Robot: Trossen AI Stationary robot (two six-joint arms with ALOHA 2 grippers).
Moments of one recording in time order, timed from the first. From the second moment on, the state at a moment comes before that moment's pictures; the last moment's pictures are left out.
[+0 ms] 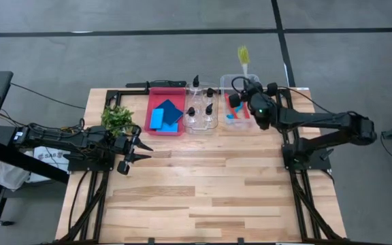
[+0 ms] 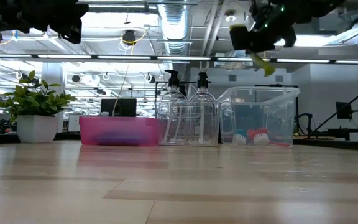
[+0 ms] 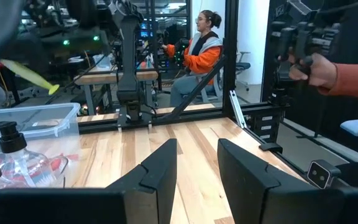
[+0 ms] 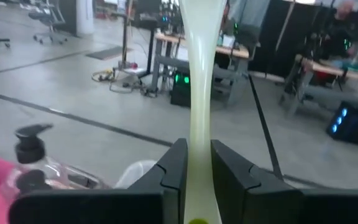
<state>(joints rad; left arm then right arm) -0.12 0.45 0.22 0.27 0.12 0.08 -0.27 1.12 0.77 0.15 1.07 0.07</state>
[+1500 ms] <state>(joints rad) -0.12 0.45 0.22 0.29 0.12 0.09 -0.34 1.12 0.68 -0.07 0.89 0.26</state>
